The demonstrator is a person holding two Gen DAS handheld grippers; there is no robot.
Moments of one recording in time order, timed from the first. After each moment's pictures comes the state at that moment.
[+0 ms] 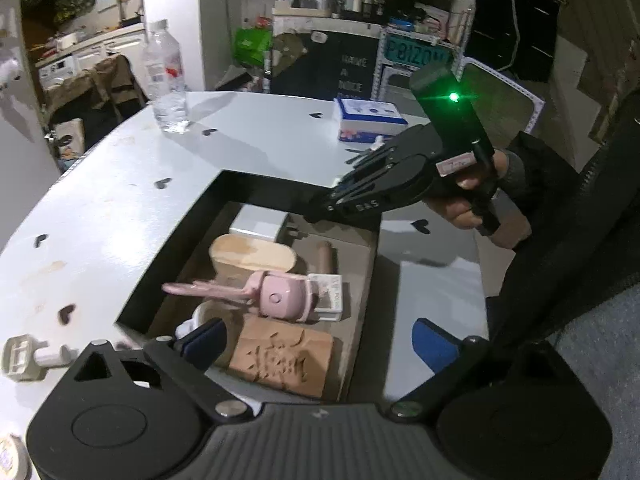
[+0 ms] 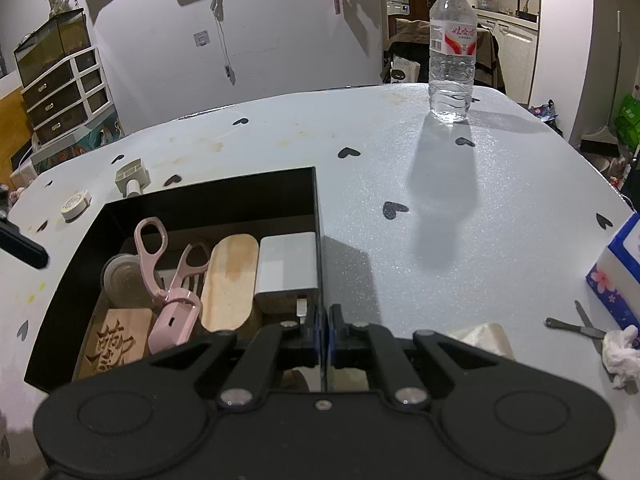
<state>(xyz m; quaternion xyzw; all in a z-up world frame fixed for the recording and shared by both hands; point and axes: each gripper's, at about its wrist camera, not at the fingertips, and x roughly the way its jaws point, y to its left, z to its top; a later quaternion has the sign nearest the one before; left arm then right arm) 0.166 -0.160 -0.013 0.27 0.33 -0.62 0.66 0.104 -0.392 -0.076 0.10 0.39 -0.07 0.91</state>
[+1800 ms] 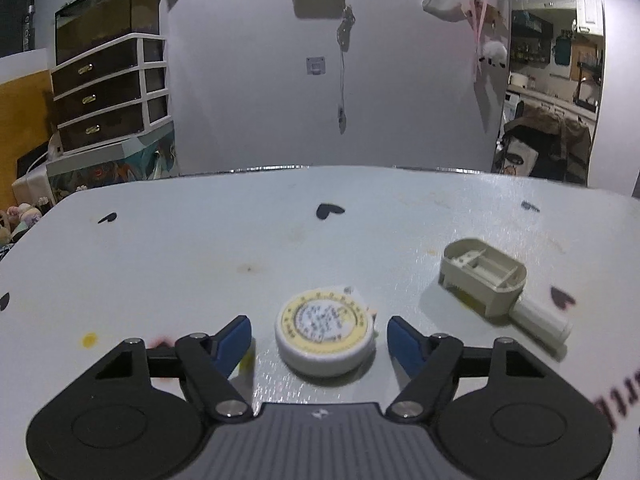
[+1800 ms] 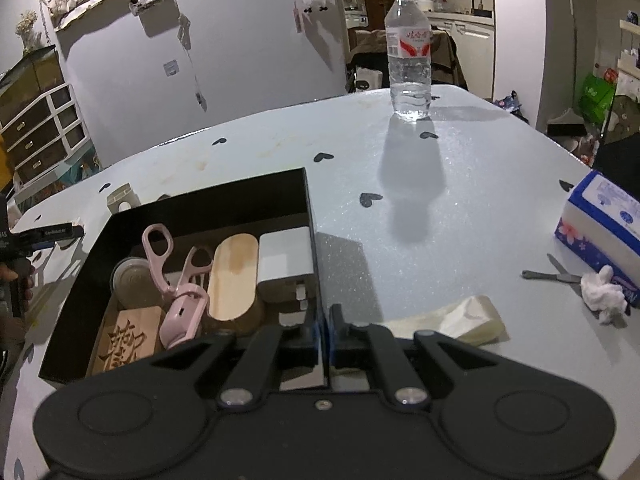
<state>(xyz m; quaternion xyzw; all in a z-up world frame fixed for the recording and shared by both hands) 0.353 -0.034 -0.114 0.04 0.31 -0.07 0.95 0.069 -0.379 -0.074 0.14 0.36 -0.12 0.91</state>
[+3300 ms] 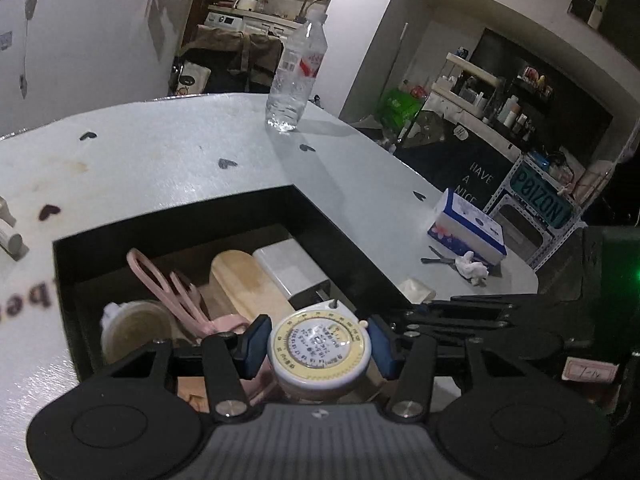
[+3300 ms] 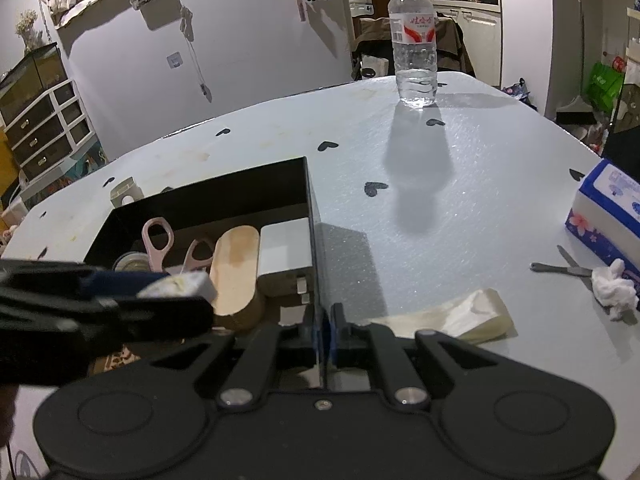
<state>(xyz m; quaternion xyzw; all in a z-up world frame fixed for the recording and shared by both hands) 0.160 -0.234 -0.068 0.03 0.40 -0.47 0.79 0.073 -0.386 -0.079 0.15 0.37 -0.11 0.91</state>
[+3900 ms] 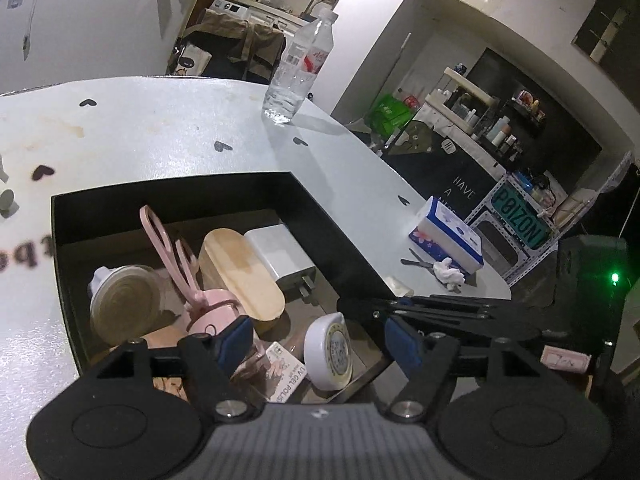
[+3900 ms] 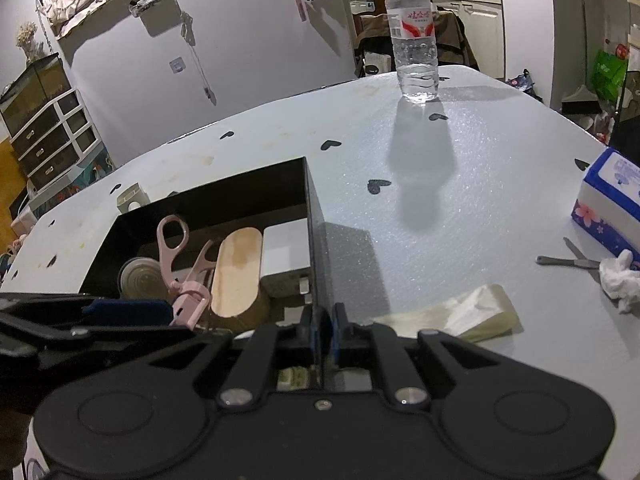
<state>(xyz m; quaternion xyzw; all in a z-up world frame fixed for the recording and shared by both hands) 0.160 -0.214 -0.069 -0.02 0.42 -0.48 0.77 0.072 -0.391 -0.081 0.17 0.37 -0.10 0.91</state>
